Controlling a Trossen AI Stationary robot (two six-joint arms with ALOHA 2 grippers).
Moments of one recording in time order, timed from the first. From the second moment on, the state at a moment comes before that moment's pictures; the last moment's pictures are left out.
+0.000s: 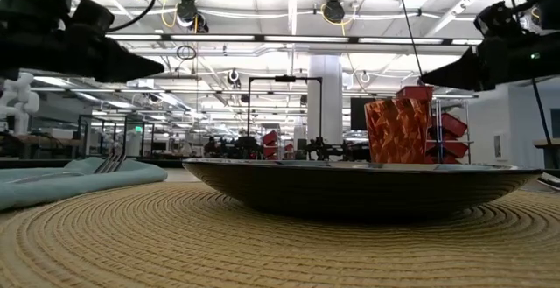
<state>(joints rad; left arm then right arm) 0.47 0.25 0.01 0.20 0.25 0.17 -0.01 0.22 0.01 0.14 0.48 -0.12</state>
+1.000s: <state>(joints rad) 0.73 0.27 0.01 0.09 0.09 0.01 -0.79 0.20 0.01 0.09 -0.12 -0.19</state>
